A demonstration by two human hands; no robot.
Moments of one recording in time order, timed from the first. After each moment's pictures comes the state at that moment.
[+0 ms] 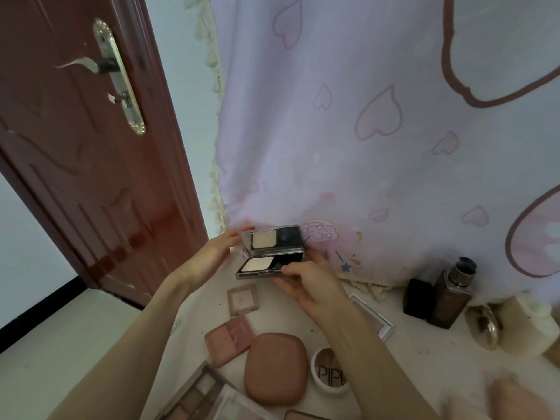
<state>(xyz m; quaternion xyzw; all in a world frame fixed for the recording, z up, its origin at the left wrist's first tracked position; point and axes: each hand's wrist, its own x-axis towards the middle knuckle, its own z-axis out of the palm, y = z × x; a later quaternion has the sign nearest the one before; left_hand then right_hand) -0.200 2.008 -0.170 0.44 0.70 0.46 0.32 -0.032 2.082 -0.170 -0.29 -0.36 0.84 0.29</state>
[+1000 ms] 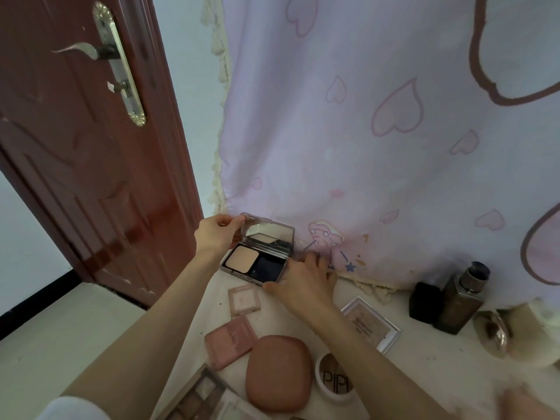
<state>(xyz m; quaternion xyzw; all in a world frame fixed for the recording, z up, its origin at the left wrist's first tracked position) -0.223 2.054 -0.186 0.19 0.76 0.60 0.16 -0.047 2.086 -0.196 -0.42 -0.88 0.21 0.10</state>
